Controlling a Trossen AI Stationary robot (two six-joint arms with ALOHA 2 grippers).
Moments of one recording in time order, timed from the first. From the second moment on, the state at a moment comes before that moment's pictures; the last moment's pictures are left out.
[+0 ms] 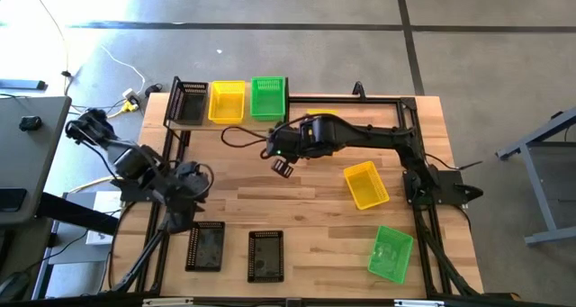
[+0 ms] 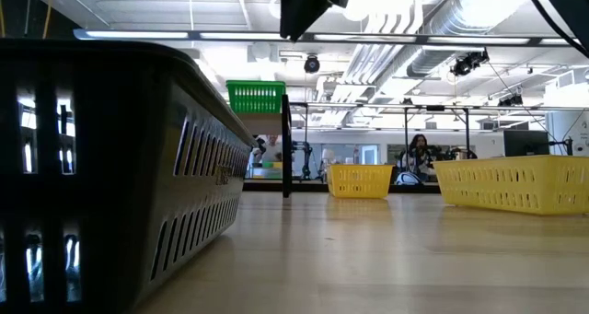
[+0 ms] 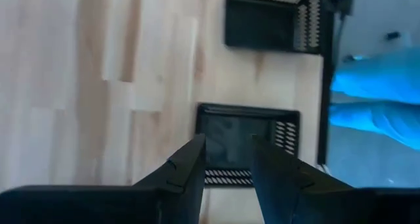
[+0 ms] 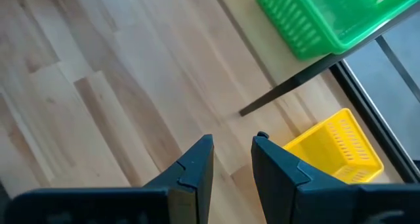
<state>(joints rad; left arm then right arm) -0.51 1.11 1.26 -1.29 -0.10 -0.71 0.04 2.12 2.36 -1.37 0.41 0.45</state>
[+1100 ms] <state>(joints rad) -0.92 1.49 1.26 -1.11 -0.15 -0.91 0.05 2.12 2.36 -1.54 0.37 0.23</state>
